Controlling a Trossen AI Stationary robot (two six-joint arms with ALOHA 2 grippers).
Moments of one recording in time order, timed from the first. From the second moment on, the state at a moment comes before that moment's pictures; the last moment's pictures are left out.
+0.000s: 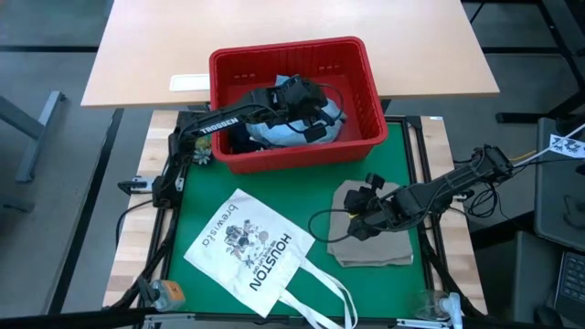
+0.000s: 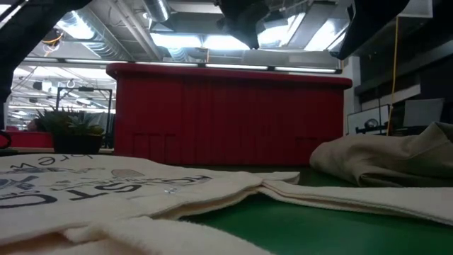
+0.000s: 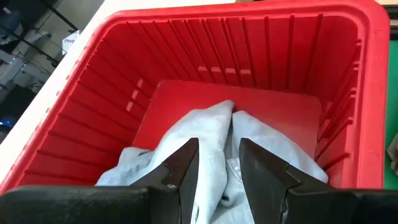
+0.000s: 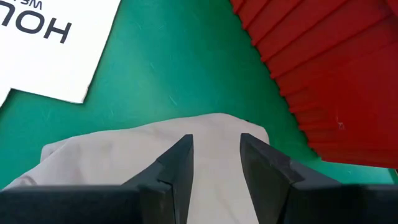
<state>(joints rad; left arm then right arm) 0.29 2.07 2.32 -0.96 -0.45 0.14 0.46 1.44 1.25 -1.10 0.55 0.65</state>
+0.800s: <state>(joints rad) 0.31 2.07 2.32 -1.17 -0.43 -0.02 0.46 1.44 1.25 -1.10 0.53 0.65</state>
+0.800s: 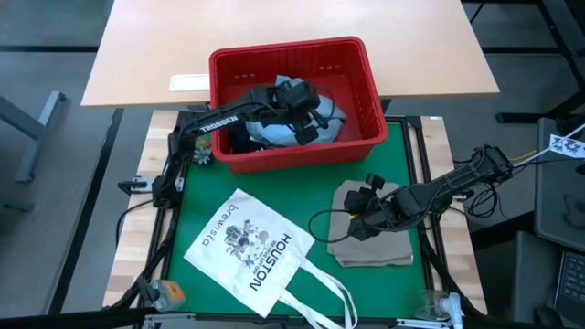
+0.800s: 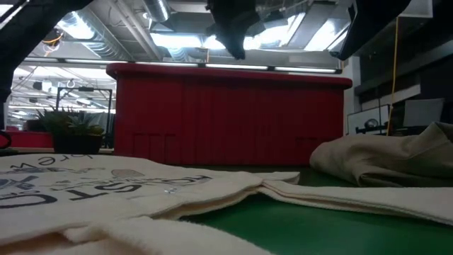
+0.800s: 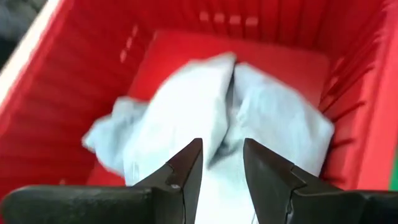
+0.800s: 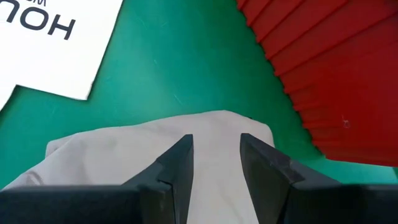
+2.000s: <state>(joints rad) 0.44 2.08 2.17 -1.13 -0.24 -0.24 0.46 1.44 1.25 -1.10 0.53 0.64</state>
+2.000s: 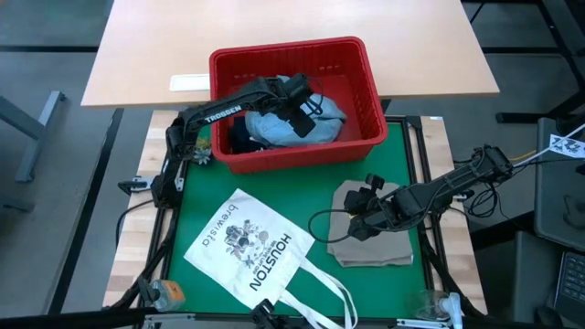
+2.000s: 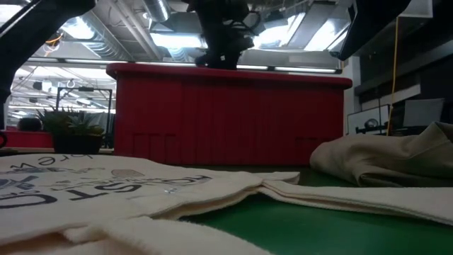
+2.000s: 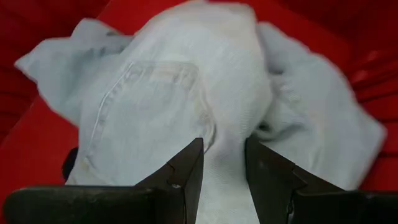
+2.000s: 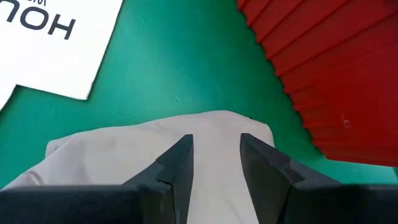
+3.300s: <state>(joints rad) 0.46 2.01 2.35 -0.83 0.29 -0.35 0.34 1.28 1.53 -1.22 0.86 0.33</state>
